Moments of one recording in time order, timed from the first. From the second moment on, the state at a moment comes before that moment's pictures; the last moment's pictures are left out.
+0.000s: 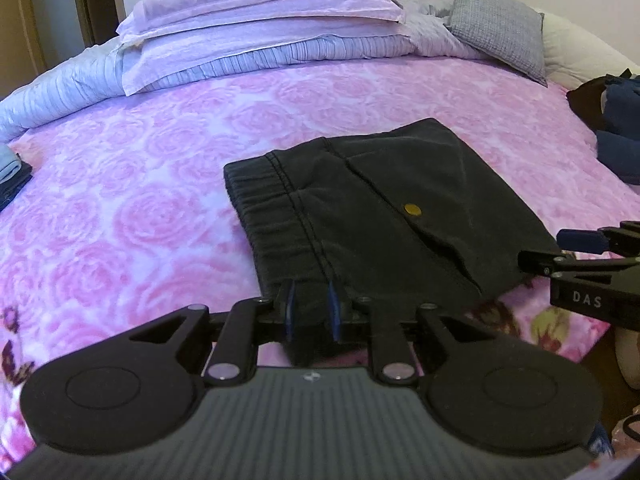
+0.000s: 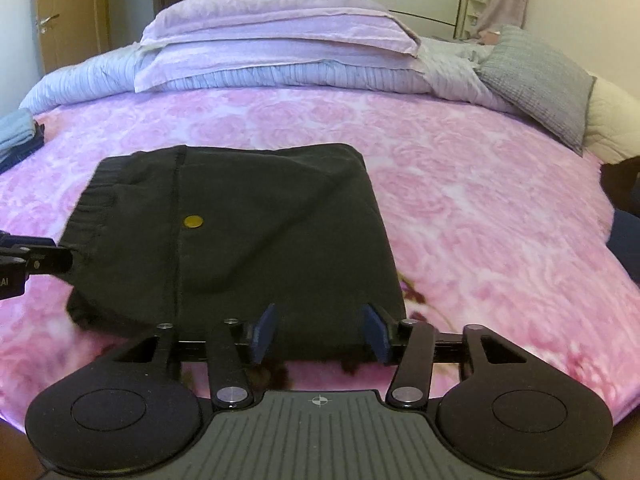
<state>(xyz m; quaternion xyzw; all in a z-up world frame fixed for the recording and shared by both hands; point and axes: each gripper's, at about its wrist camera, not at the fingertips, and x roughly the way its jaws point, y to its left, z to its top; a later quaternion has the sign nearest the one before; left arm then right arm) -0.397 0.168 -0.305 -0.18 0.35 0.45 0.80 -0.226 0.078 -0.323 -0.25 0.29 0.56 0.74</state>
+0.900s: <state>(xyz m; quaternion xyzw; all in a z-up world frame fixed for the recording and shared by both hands) -0.492 0.142 -0.297 -0.23 0.29 0.45 0.82 -0.240 0.005 -0.310 -0.21 0.33 0.51 0.77</state>
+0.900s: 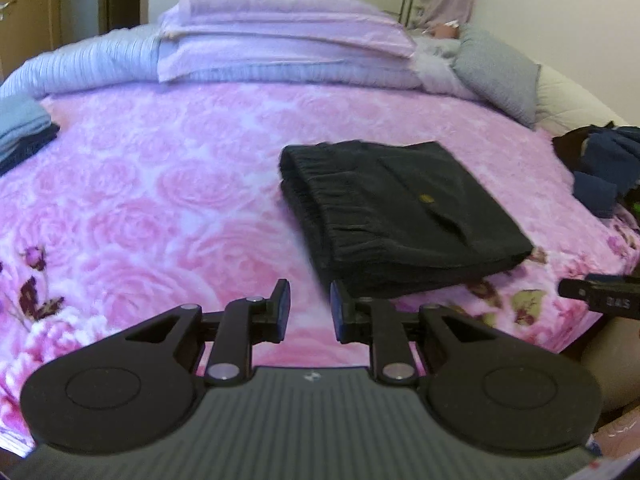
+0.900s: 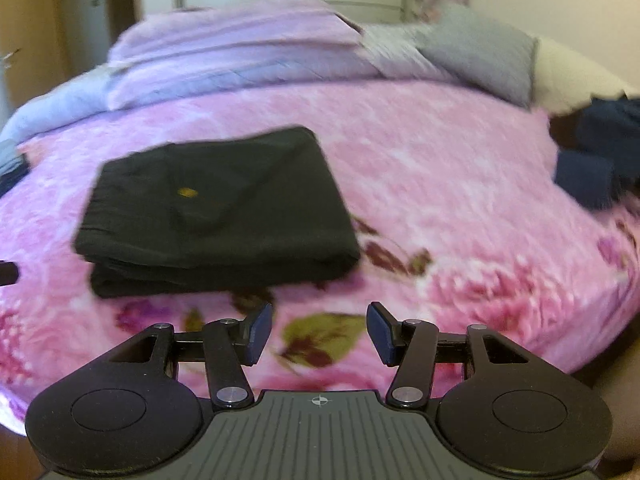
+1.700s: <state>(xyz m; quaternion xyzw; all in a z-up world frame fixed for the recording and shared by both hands) -0.477 0.318 -0.397 -0.62 0.16 0.31 0.70 -0.039 0.164 -0.364 -0.02 0.55 0.61 0.56</state>
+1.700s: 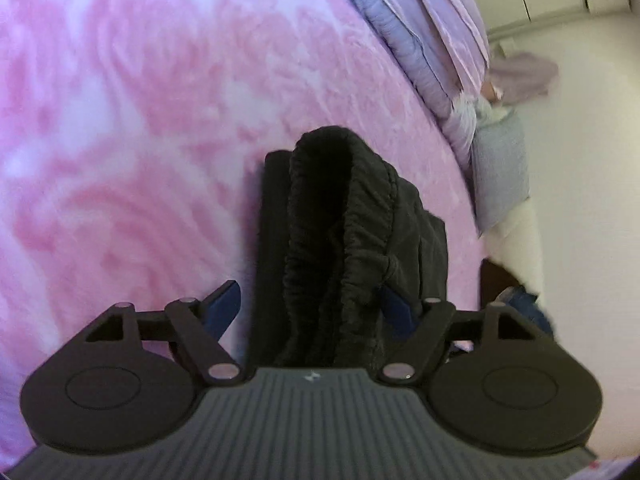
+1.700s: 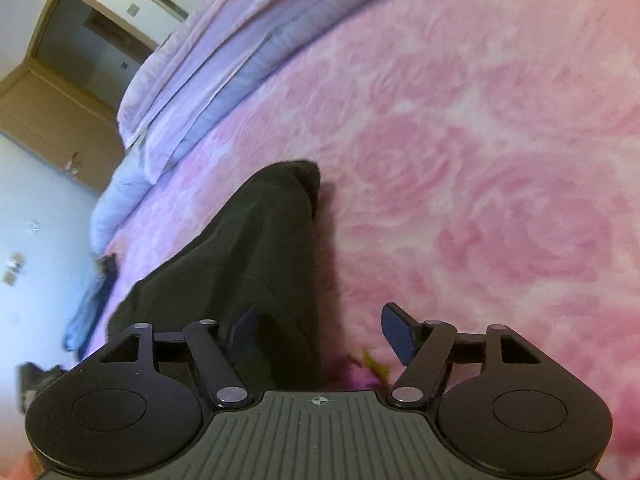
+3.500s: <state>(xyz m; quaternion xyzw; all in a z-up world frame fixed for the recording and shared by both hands) -0.789 0.388 -0.193 -0.59 0.03 0.56 0.58 -0.480 0.514 -0.227 -0.21 0.56 0.75 0.28</state>
